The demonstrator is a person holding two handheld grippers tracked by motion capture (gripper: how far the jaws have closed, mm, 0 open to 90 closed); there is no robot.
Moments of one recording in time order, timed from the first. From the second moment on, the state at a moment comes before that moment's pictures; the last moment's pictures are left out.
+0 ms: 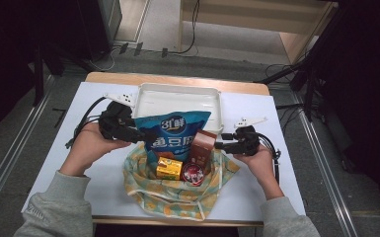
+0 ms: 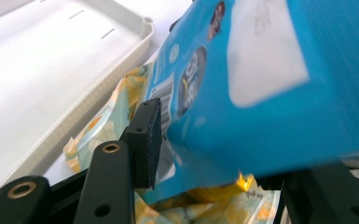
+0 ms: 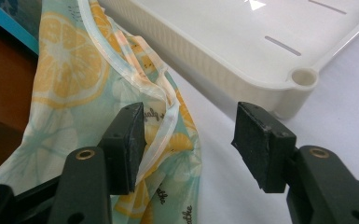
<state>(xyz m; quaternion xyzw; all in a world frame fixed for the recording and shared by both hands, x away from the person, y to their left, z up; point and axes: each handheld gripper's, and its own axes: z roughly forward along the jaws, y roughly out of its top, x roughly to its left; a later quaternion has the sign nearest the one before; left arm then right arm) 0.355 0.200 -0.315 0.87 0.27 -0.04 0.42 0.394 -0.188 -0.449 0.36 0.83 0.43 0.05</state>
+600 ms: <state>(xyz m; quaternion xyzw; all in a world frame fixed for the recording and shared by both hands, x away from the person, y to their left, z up) 0.369 0.193 -0.323 0.87 0.27 -0.04 0.42 0.391 -0.189 -0.448 0.36 0.83 0.42 0.05</state>
